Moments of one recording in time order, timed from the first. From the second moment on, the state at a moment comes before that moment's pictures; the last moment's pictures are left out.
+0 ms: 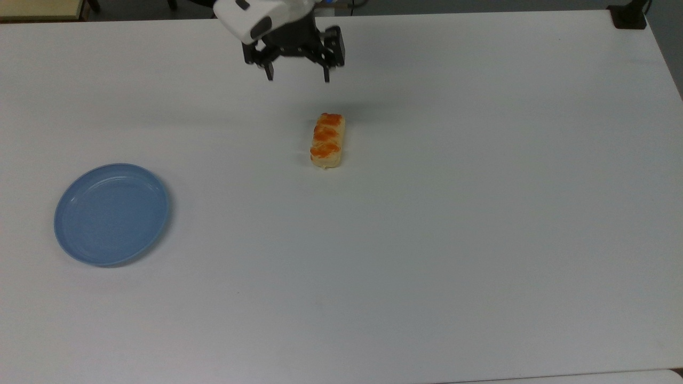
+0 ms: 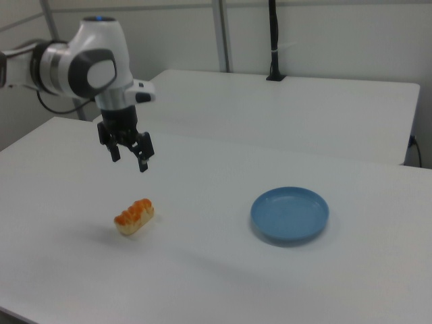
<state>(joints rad) -0.02 0.03 0.09 -1.87 0.04 1.89 0.10</state>
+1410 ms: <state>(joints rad) 0.02 0.31 0.18 -1.94 -0.08 2.13 0.22</state>
